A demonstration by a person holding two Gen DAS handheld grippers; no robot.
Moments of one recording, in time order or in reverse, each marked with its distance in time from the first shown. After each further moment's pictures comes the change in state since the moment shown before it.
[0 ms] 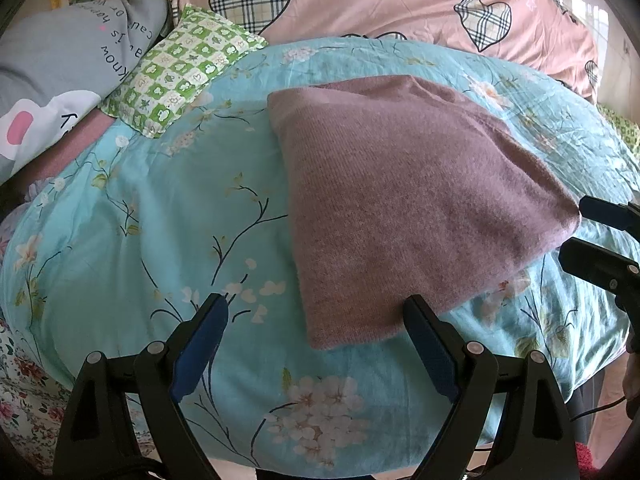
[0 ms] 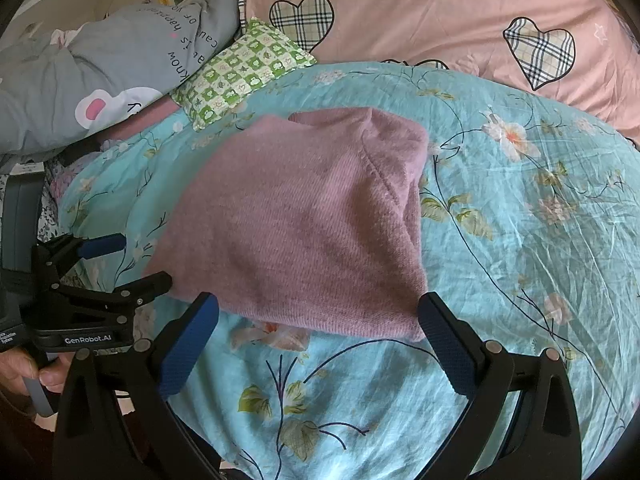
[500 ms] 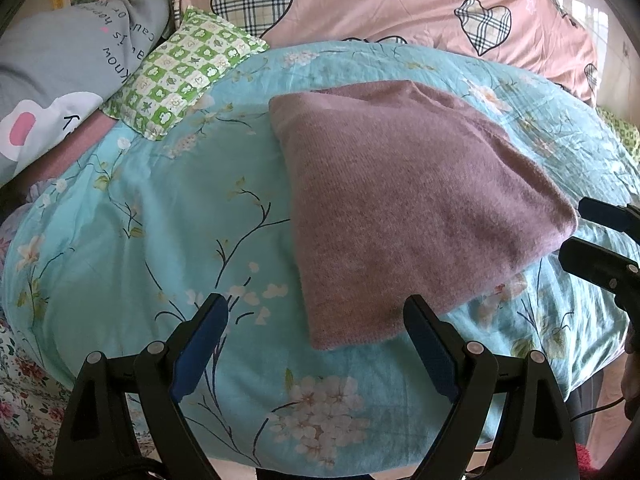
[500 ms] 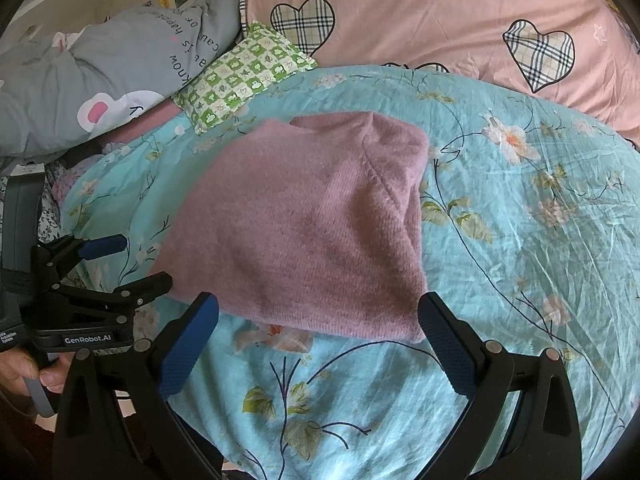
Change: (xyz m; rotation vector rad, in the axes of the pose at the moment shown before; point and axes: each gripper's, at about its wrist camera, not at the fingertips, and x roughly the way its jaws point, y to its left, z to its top) left arm -0.004 0.005 0.002 0.000 -0.009 -0.006; right arm -0.003 0.003 0.004 0.006 -0.014 -0.007
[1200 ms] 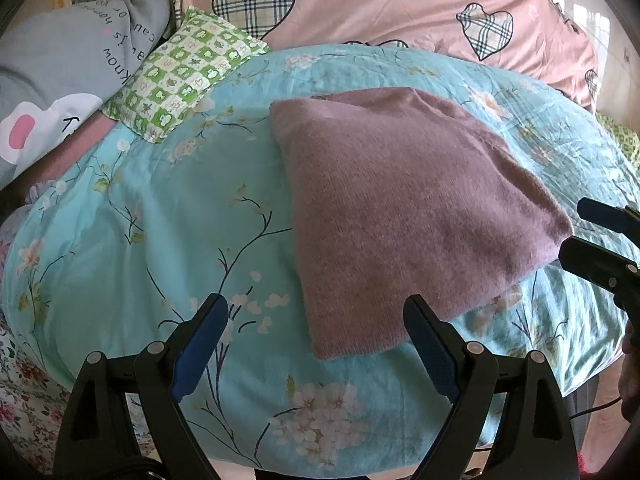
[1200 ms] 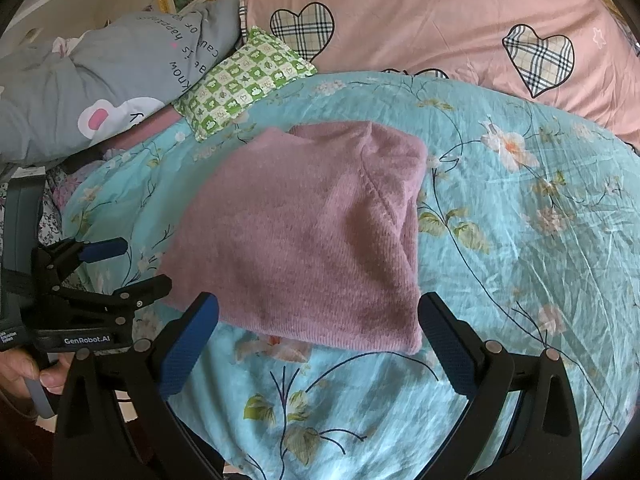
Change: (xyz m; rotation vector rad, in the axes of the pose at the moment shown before) left arm -0.003 0.003 0.009 -0.012 0.001 -0.011; right arm -0.005 0.001 0.005 0.006 -0.019 0.000
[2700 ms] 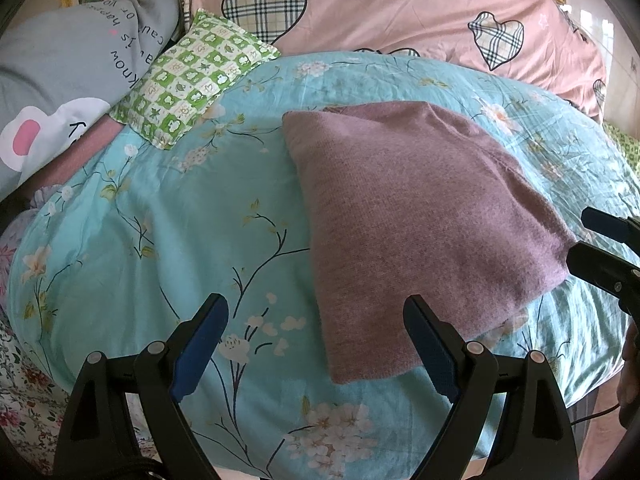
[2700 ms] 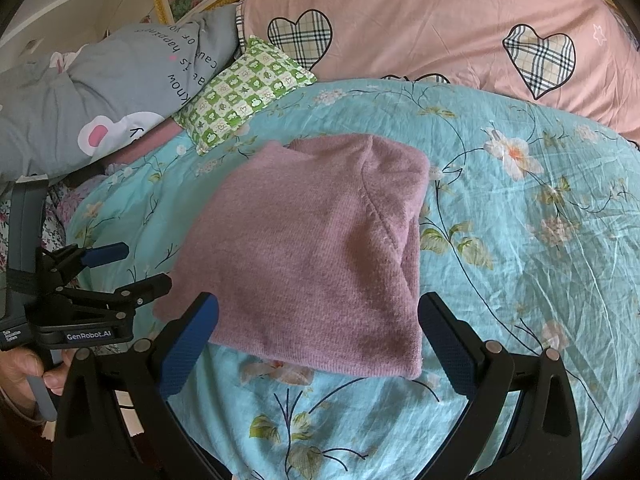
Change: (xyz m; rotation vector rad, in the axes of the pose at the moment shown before) left arm -0.001 0.006 0.014 -0.027 -0.009 0.020; right arm 0.002 -0.003 0.014 0.026 -0.021 0.022
